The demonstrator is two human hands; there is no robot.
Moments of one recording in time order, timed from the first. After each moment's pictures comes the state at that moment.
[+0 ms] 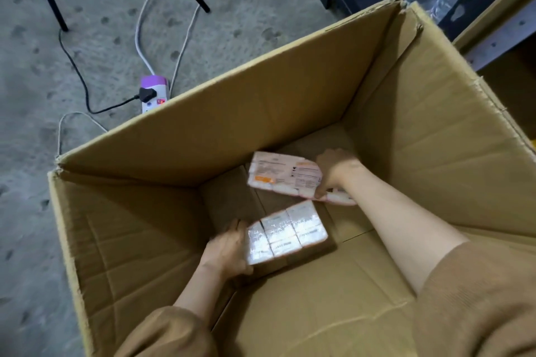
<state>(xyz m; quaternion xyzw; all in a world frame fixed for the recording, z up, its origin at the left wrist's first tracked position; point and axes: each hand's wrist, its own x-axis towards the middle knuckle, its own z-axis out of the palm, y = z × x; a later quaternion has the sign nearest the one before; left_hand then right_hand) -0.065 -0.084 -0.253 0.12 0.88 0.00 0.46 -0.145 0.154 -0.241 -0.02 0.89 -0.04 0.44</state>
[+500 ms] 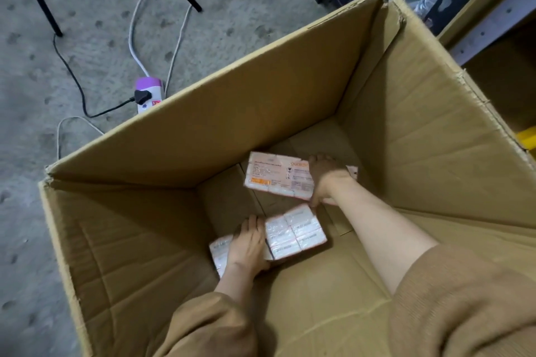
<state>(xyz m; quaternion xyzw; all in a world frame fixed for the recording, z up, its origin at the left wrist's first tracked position) -0.045 -0.044 -0.268 0.17 0.89 -0.06 0.43 -0.123 0.148 -0.249 0.06 0.88 -0.12 0.46</state>
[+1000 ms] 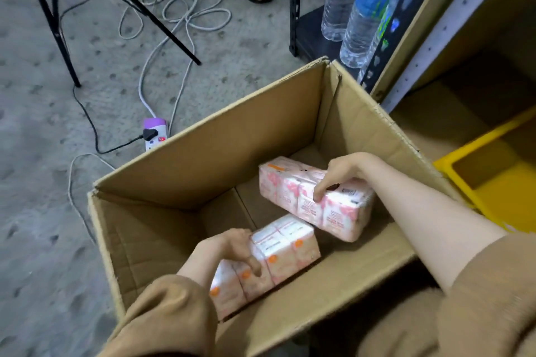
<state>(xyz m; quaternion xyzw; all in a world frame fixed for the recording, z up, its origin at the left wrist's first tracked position) -0.097 -0.041 -0.196 0.12 0.79 0.00 0.60 -0.122 0.206 -0.143 0.19 0.78 -0.24 0.55</state>
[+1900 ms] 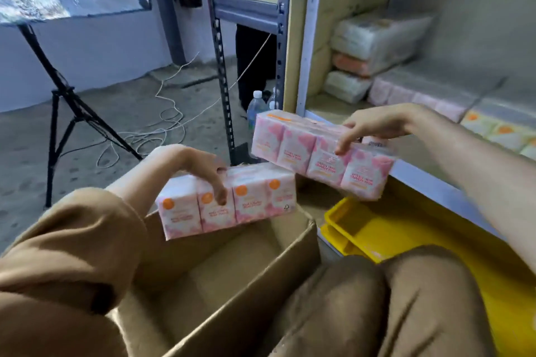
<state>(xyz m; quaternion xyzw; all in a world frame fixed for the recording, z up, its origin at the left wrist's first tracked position) -0.108 0.041 0.140 0.36 0.85 -0.04 0.37 0.045 0.292 0.201 0.22 0.89 -0.33 0.22</state>
